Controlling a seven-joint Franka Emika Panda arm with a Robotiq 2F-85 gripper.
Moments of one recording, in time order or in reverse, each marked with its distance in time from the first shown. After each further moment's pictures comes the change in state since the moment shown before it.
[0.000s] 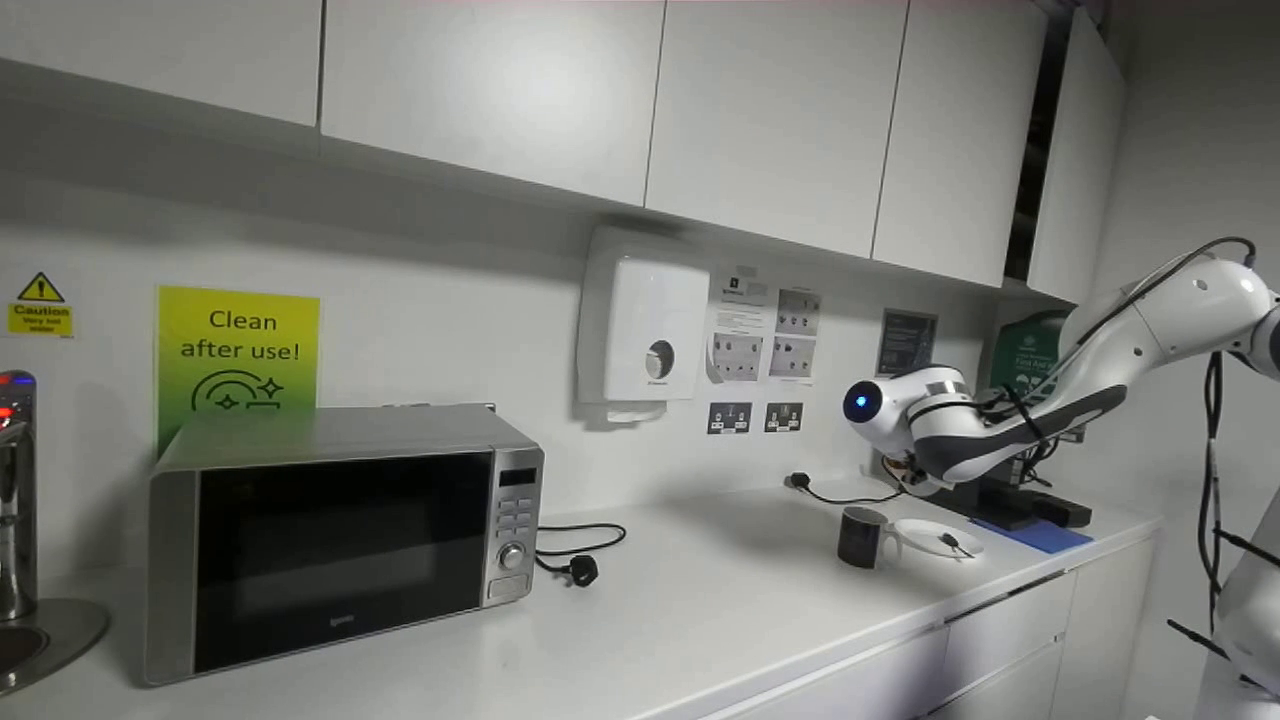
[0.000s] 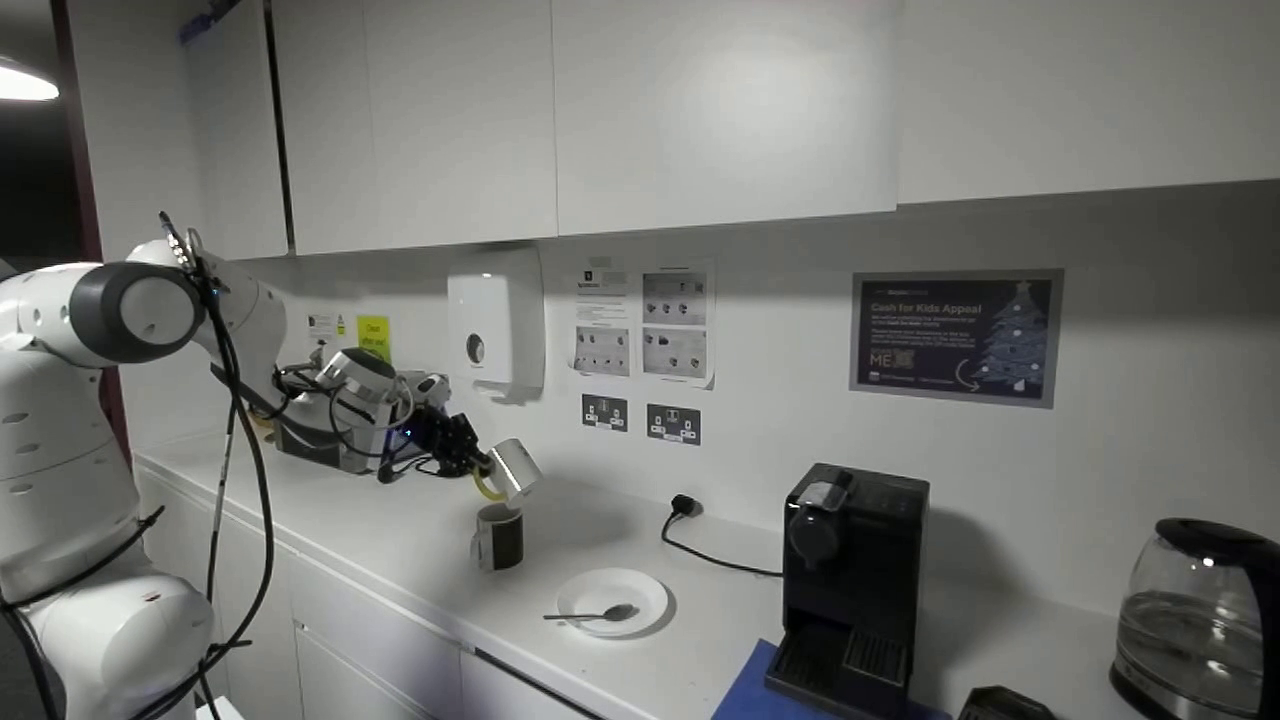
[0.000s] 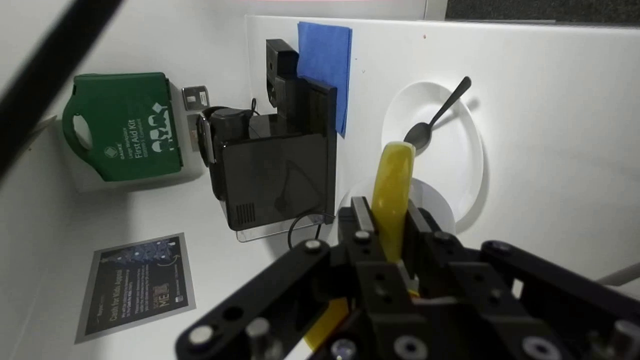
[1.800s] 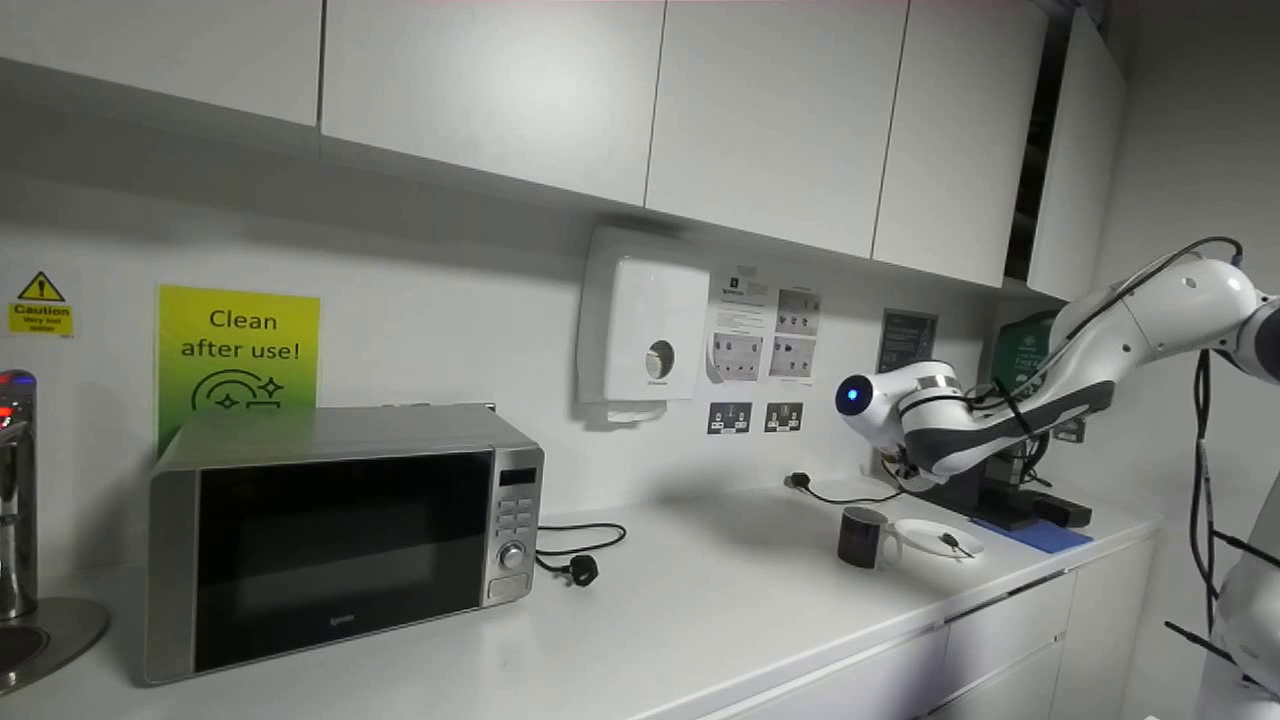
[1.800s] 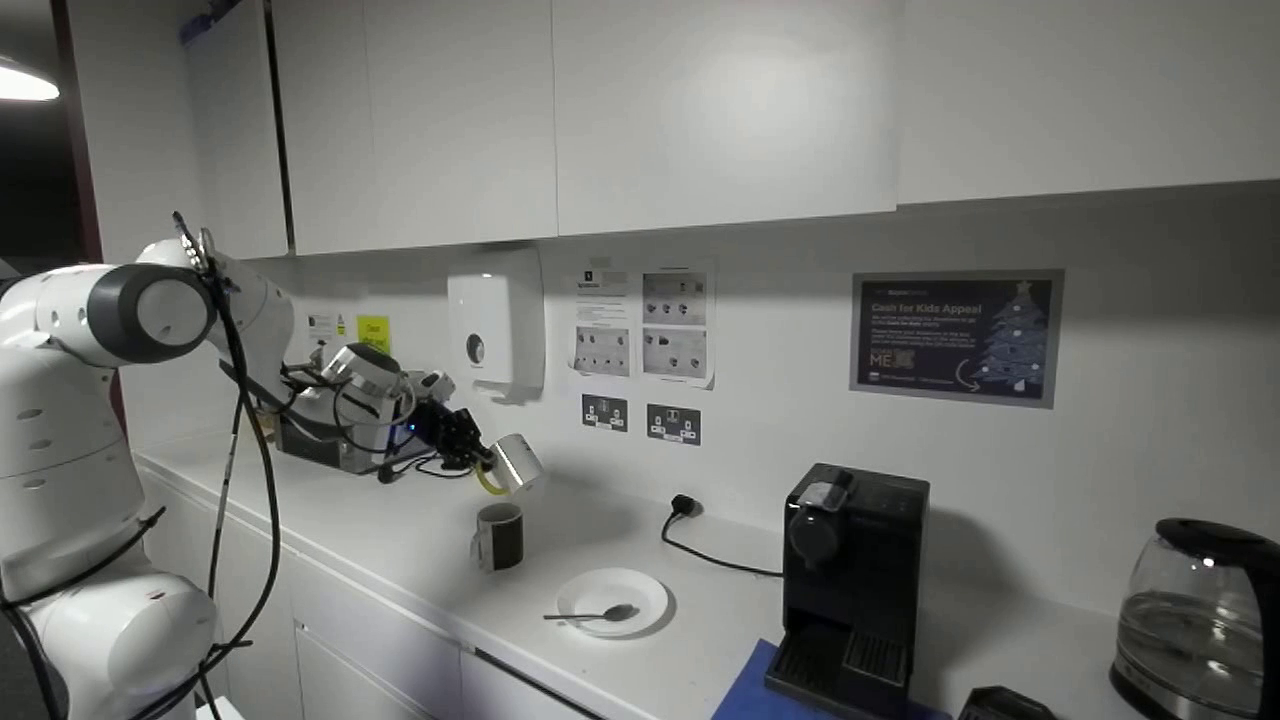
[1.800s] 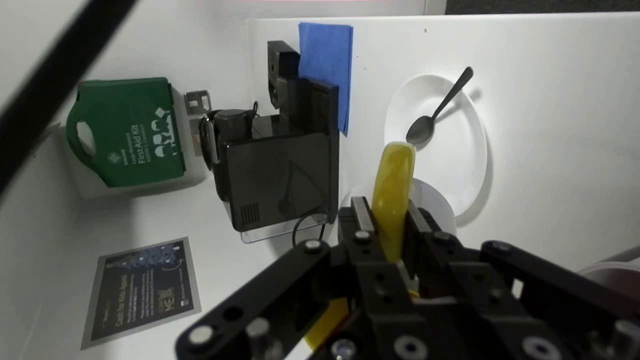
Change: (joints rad) arm 0.035 0.034 -0.034 0.058 0.010 -0.032 0.008
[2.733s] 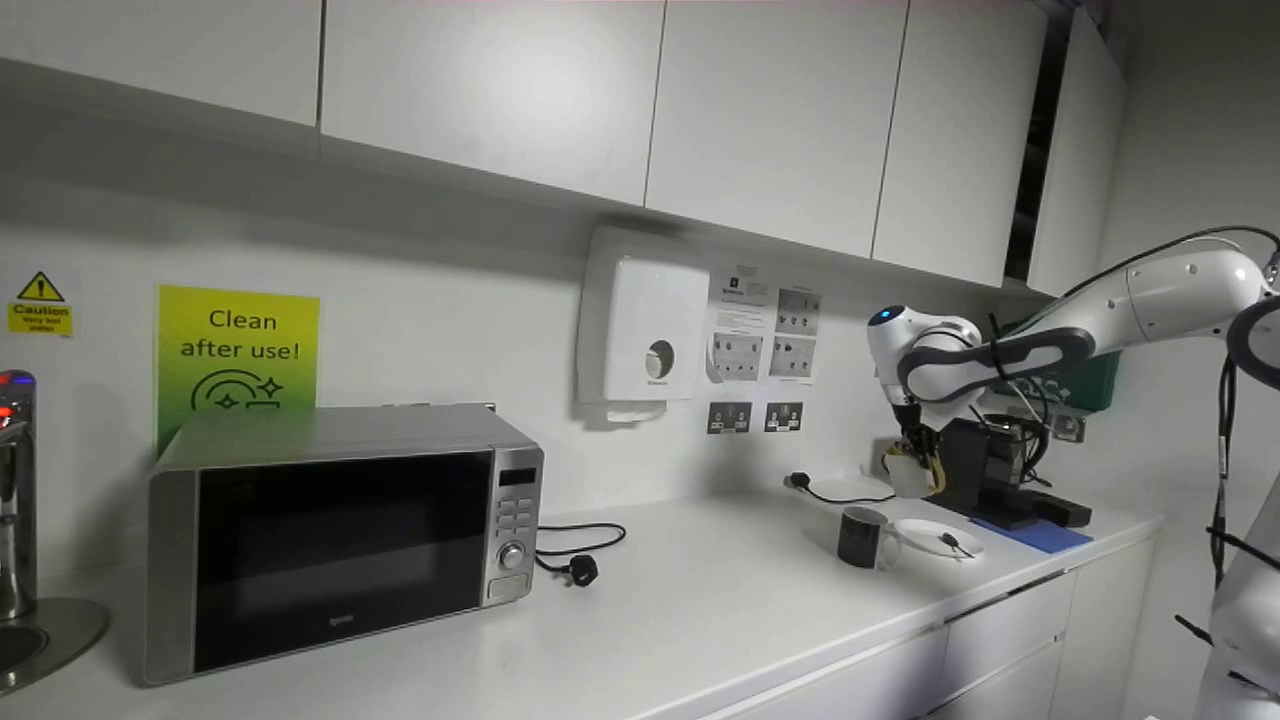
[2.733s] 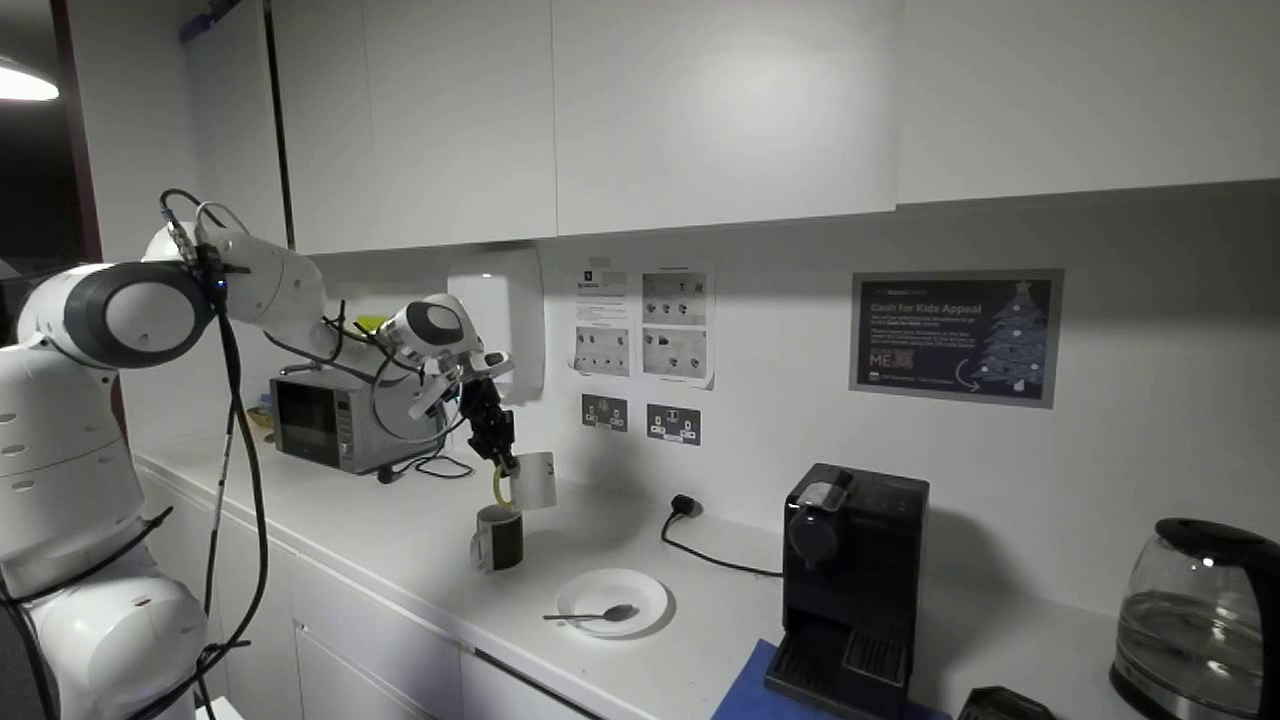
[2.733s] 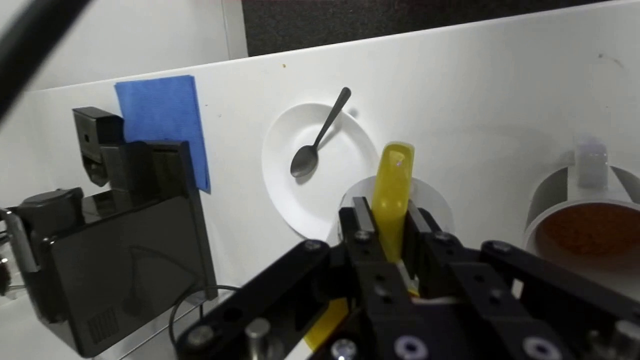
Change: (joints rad) arm -0.115 -0.001 -0.183 0.185 0.474 0.169 -0.315
